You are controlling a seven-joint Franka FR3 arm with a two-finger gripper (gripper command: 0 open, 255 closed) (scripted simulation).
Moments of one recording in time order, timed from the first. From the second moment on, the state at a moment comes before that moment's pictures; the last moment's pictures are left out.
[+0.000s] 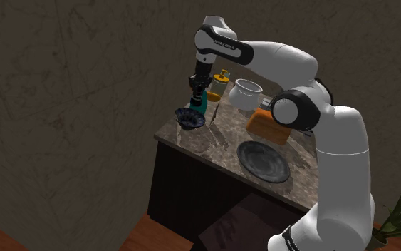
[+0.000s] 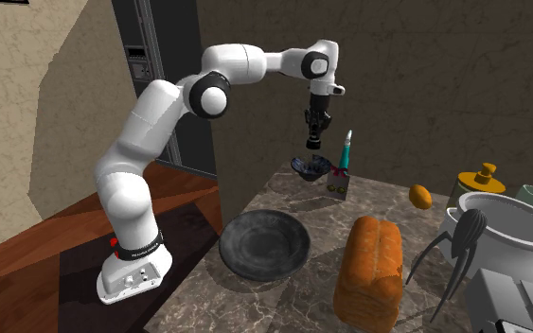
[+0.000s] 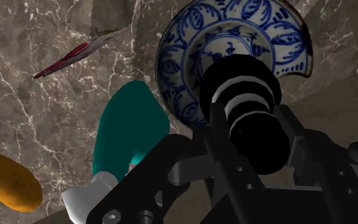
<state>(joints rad) 0.04 0.66 -0.13 -0.98 0.07 1.58 -0.02</state>
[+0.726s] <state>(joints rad) 0.05 0.68 -0.13 -1.08 0.07 1.70 -0.01</state>
